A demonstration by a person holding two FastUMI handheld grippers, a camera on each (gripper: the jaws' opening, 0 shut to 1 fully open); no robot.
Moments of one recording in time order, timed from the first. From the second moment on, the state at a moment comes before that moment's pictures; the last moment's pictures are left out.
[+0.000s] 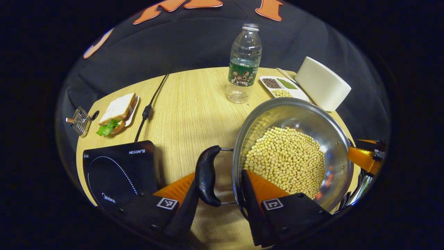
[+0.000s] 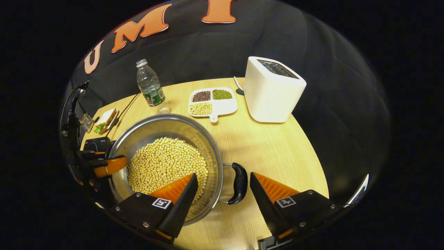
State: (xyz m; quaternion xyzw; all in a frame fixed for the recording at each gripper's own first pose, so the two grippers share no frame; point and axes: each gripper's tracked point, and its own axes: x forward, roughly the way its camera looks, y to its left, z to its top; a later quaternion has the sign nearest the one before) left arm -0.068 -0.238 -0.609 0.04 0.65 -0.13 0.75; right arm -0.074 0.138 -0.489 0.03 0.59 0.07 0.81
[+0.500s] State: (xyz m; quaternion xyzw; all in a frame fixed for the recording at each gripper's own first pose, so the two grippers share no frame) left arm -0.068 -0.239 -0.615 0.04 0.64 -0.12 0.76; right arm -0.077 0.133 -0.522 0.00 0.62 0.05 0.79
